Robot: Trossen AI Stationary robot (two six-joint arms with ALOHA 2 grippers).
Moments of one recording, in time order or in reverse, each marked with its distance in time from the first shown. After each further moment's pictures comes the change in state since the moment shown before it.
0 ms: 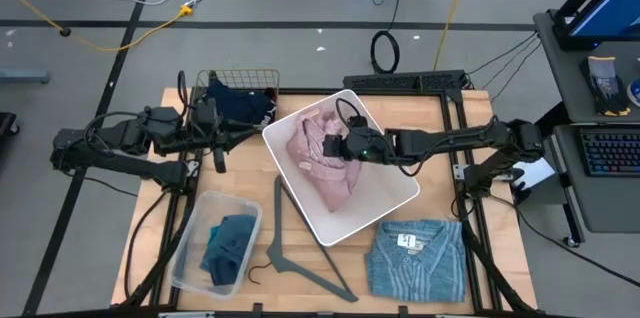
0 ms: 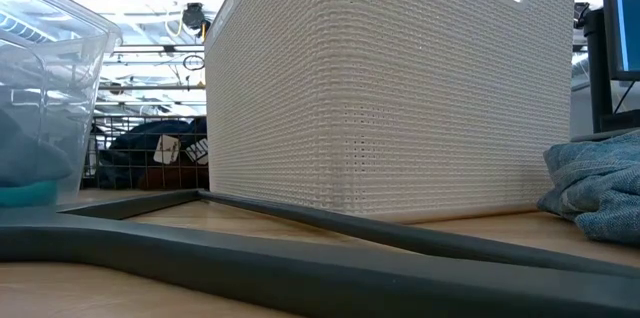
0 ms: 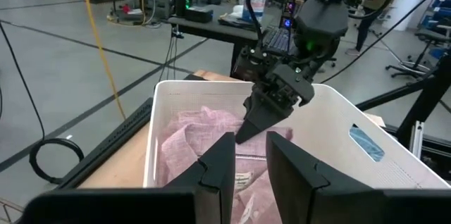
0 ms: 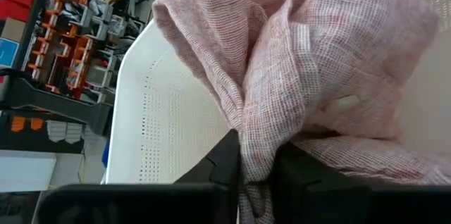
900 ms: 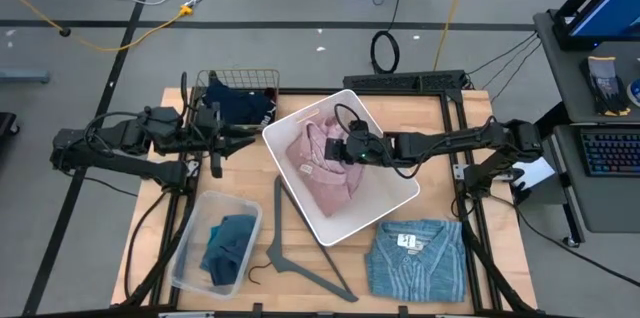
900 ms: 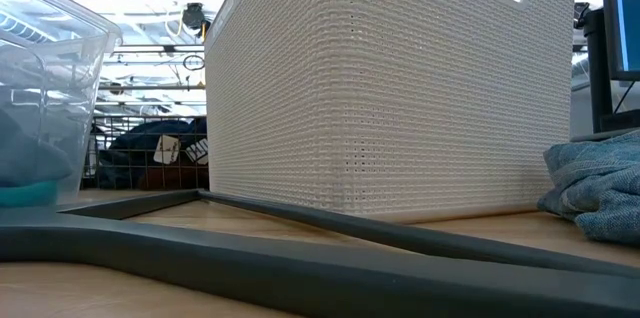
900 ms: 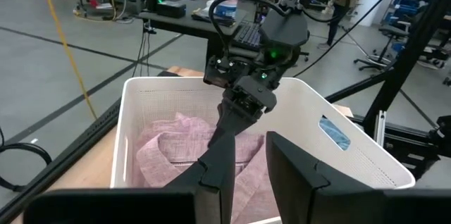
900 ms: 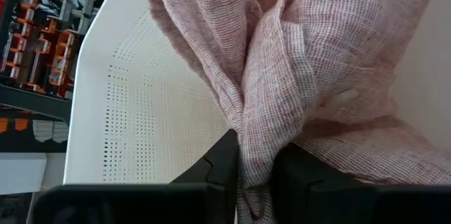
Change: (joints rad) left arm -0.001 0.000 0.000 0.001 0.103 -0.006; right arm 0.000 0.012 -0.050 0.002 -0.027 0.044
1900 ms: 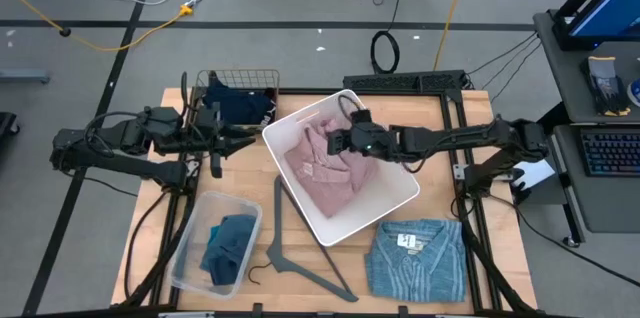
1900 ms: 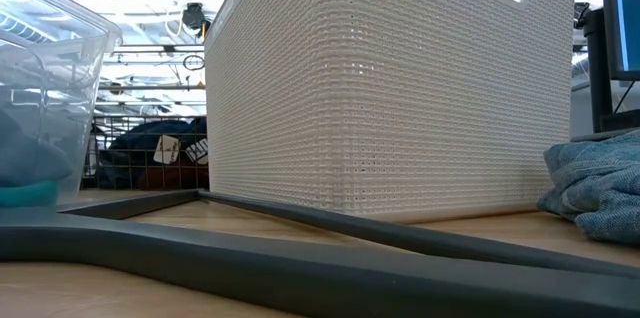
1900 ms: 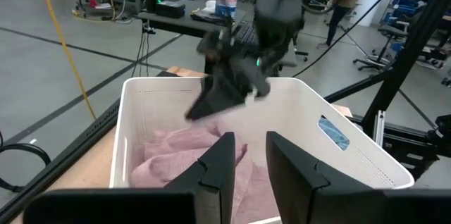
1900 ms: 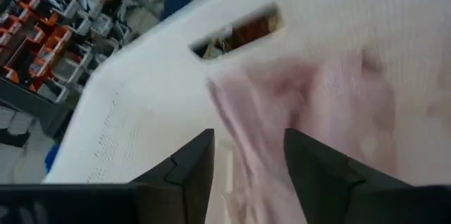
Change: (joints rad) left arm 0.000 0.000 0.000 0.001 0.003 0.001; right arm -0.034 -0.046 -0.002 0.047 0.130 -0.330
